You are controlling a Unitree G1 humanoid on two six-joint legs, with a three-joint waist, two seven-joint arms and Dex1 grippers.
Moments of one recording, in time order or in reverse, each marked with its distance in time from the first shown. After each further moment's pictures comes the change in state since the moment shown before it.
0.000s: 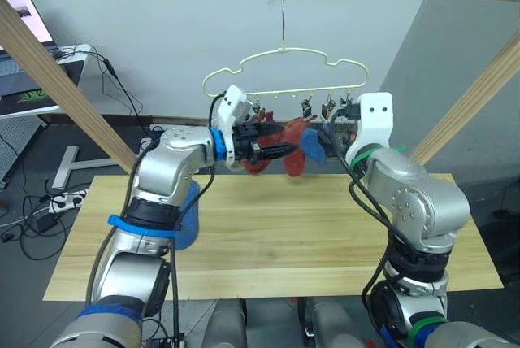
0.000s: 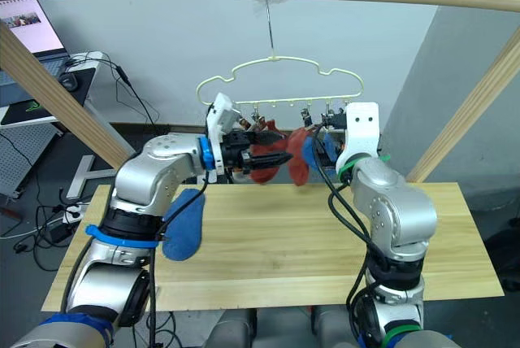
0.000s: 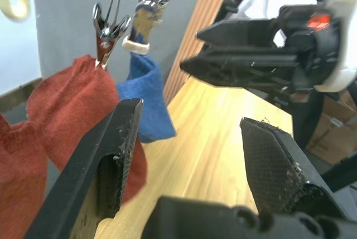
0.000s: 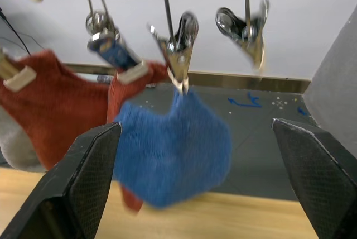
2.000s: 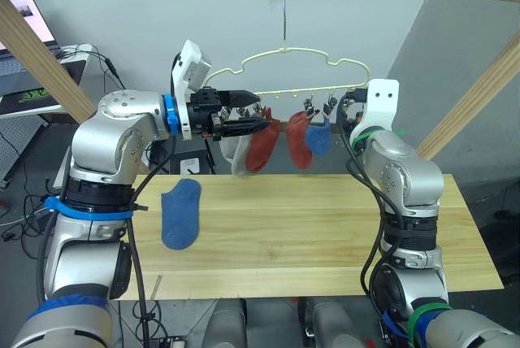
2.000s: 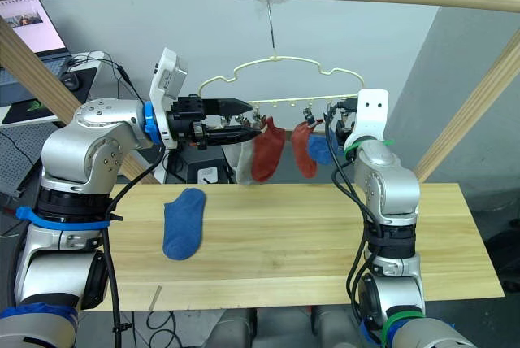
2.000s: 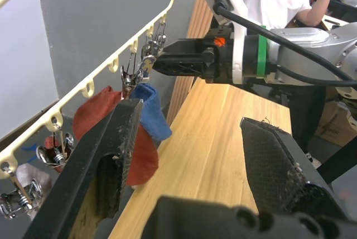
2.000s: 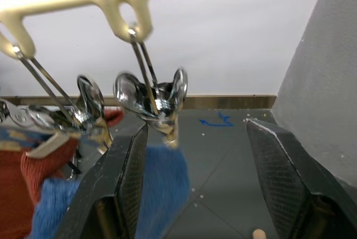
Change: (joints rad) left arm -0.091 0.173 0.056 -0.028 -0.110 0.057 -0.072; right arm -0.171 -0.016 -0.070 0.482 -0.069 -0.390 -0.024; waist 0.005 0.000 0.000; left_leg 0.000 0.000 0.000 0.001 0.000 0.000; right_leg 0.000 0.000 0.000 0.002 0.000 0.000
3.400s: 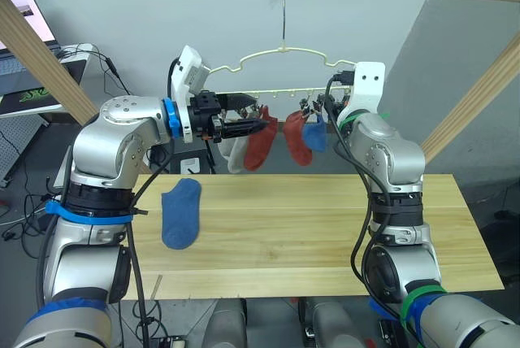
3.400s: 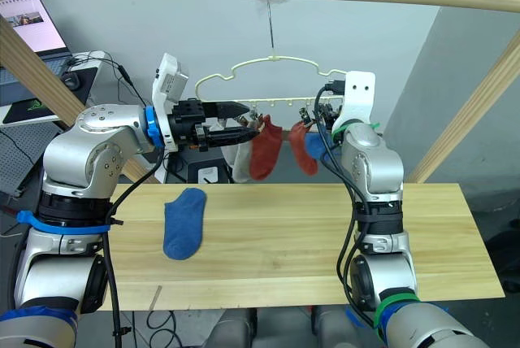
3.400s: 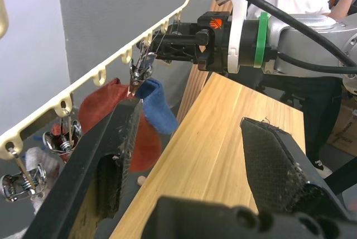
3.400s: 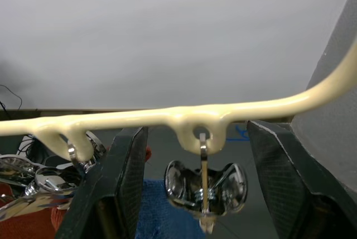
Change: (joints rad) left arm 0.021 0.000 0.000 -0.005 0.000 0.003 0.060; right arm -0.118 0.031 -0.003 0.177 0.001 -0.112 -0.005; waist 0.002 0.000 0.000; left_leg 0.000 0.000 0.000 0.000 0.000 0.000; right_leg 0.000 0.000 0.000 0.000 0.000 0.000
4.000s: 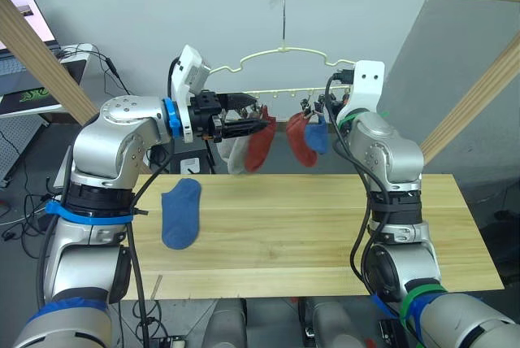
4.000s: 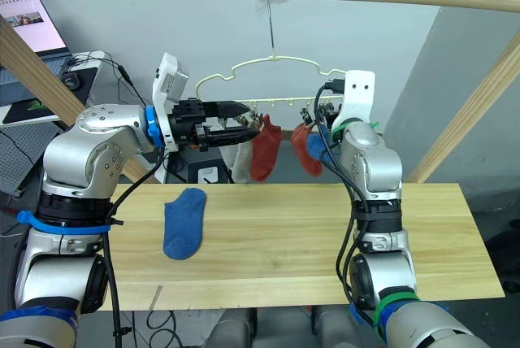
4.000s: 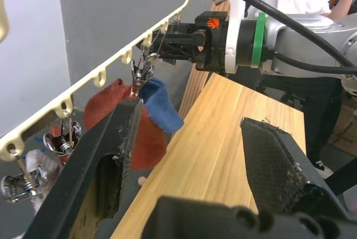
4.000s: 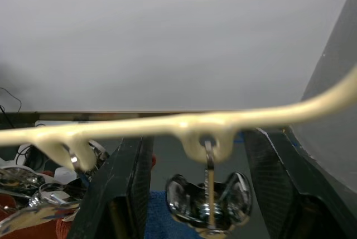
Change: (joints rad) left arm 0.000 -0.002 0.000 -0.004 0.000 0.000 0.005; right arm -0.021 0.006 0.001 0.032 0.000 -0.025 -0.012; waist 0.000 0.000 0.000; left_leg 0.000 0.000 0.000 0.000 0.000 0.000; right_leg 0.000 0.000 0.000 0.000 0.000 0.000
